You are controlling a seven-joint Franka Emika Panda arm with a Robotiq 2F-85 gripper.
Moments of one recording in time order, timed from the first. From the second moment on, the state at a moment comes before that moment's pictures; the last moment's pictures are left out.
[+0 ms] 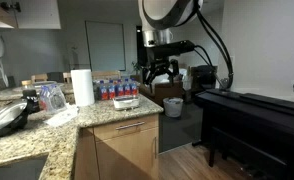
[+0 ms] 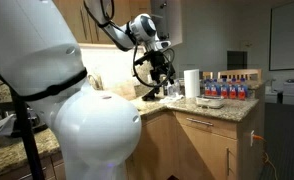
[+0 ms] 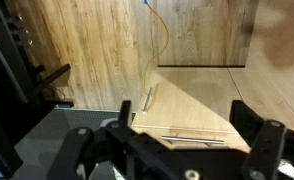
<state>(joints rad) 0.03 -0.37 0.40 -2.30 -0.12 2.03 0.57</state>
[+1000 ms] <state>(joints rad) 0.03 -0.37 0.40 -2.30 -0.12 2.03 0.57</state>
